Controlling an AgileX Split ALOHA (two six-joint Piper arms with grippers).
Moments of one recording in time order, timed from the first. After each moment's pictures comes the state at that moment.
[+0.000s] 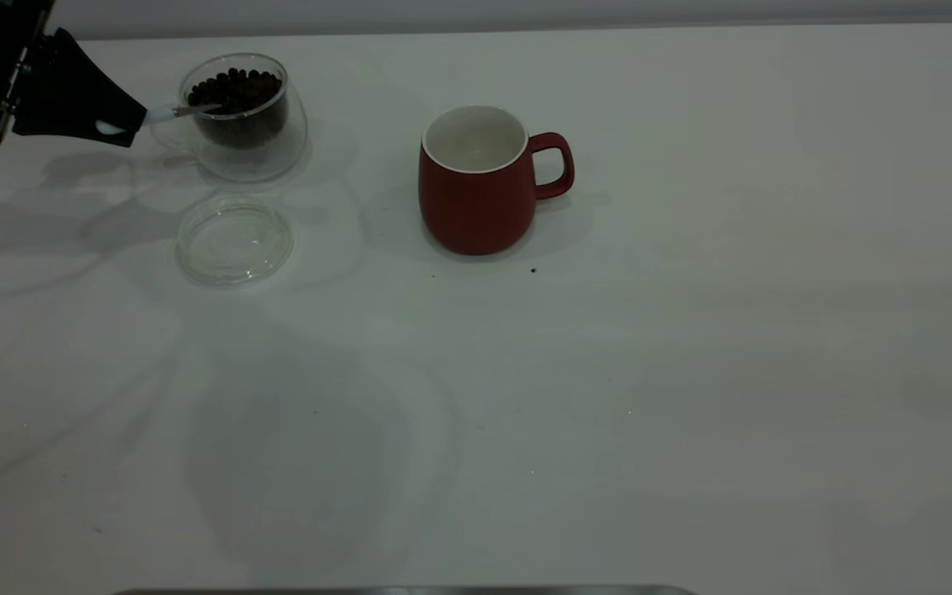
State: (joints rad) left arm 0.27 2.49 -1.66 -0.94 1.09 0.76; right arm -0.03 -0.02 -0.47 0.04 1.13 -0.08
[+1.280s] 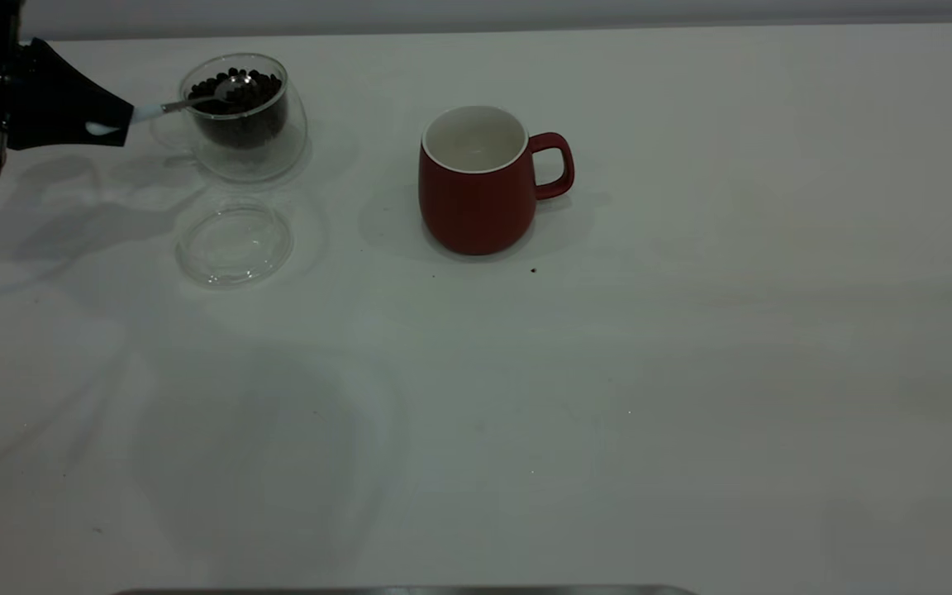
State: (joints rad) left arm 0.34 2.56 -1.67 -1.08 1.16 0.81; right arm -0.03 -0.02 -0.47 0.04 1.13 -0.08
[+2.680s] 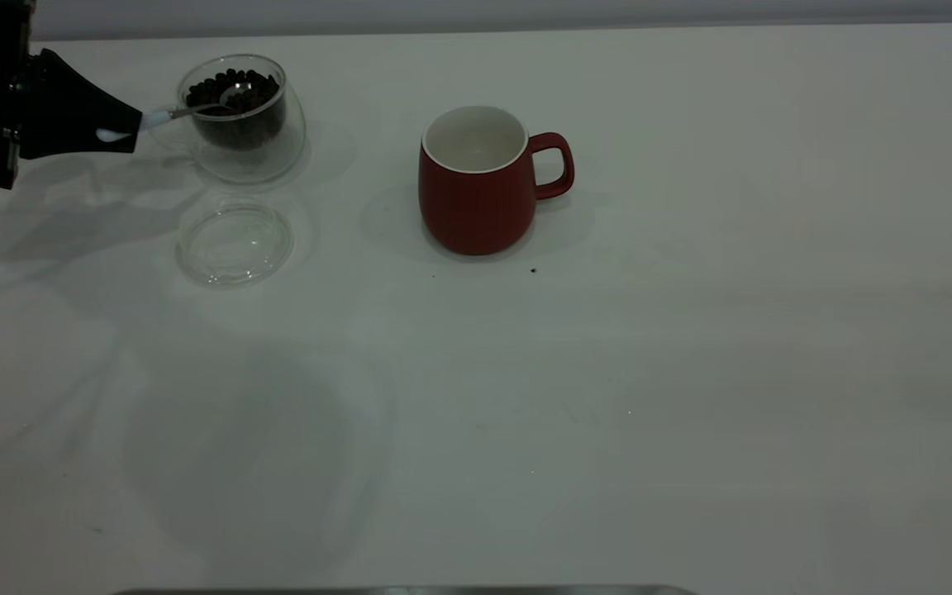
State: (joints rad) left arm 0.34 2.59 -1.67 -1.11 1.16 0.77; right arm -0.03 -0.02 -0.47 0.04 1.13 -0.08
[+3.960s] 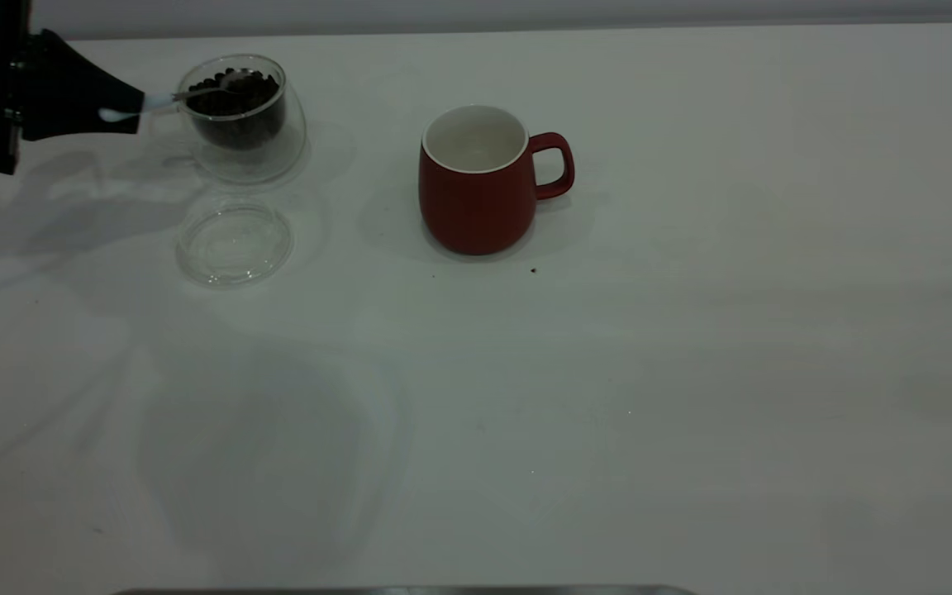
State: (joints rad) left arm 0.32 2.57 -1.67 -1.13 1.16 0.72; right arm -0.03 -0.02 -0.47 0.04 1.13 -0.08
